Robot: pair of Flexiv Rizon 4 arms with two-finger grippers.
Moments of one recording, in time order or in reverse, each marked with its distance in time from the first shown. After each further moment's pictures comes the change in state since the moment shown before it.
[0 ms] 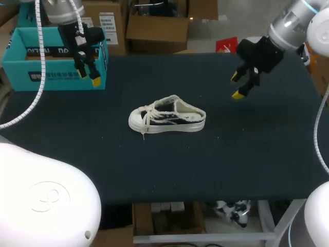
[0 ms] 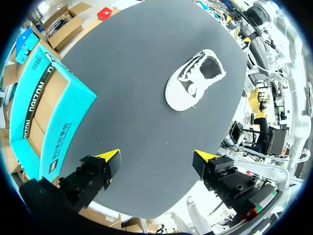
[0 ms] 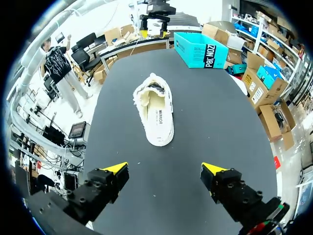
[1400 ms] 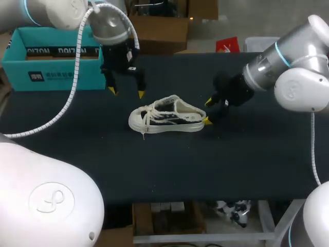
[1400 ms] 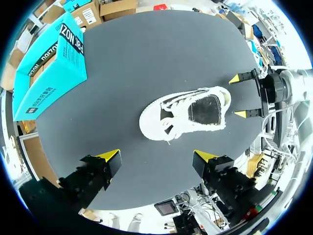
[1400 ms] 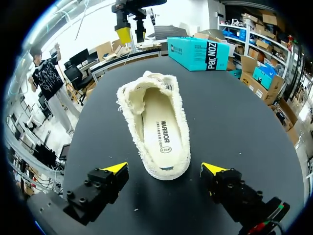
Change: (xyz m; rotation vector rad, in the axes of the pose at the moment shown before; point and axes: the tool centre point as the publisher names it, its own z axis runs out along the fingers) left arm 0.108 -0.067 0.046 0.100 -0.111 -0.545; right arm 0.020 0.023 0.130 -0.185 -0.036 0.084
